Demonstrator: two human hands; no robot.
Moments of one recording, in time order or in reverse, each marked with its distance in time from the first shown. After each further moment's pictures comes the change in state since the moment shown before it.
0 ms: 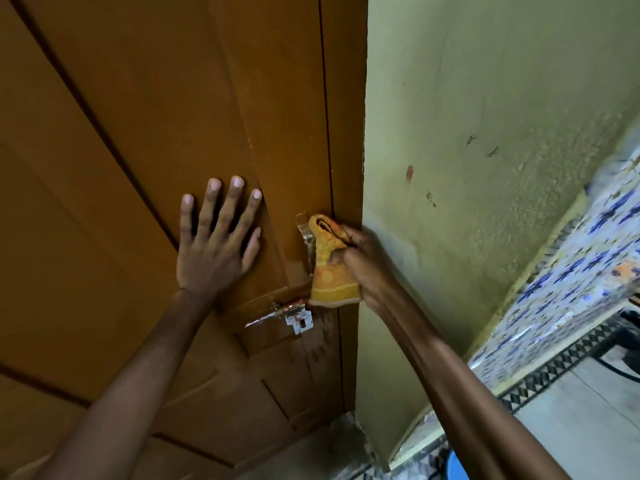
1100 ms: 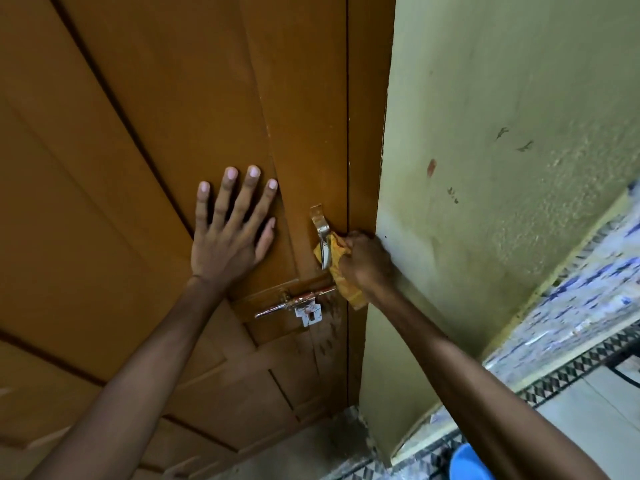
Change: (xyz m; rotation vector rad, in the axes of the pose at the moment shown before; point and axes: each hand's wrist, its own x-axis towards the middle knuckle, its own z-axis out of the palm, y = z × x) left_hand -0.001 0.000 0.000 0.002 -0.020 -0.009; right_hand 0.020 0.021 0.016 -0.861 0.155 -0.036
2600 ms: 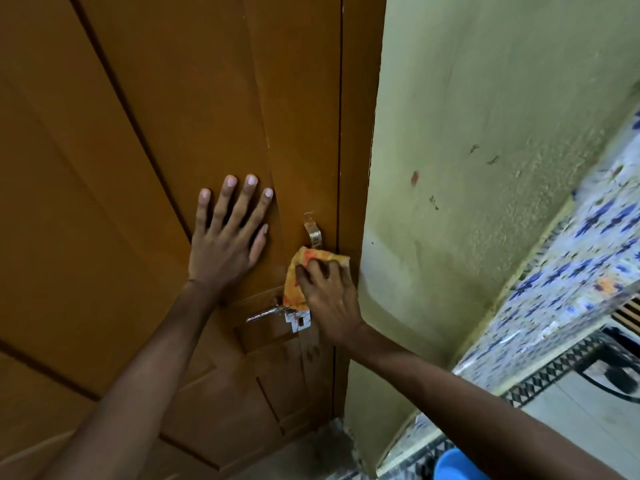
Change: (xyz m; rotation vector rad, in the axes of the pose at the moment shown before) left_hand -0.001 -0.001 -0.001 -0.092 -0.019 -0.008; right_hand -0.045 0.011 0.045 -0.763 0.281 -0.608
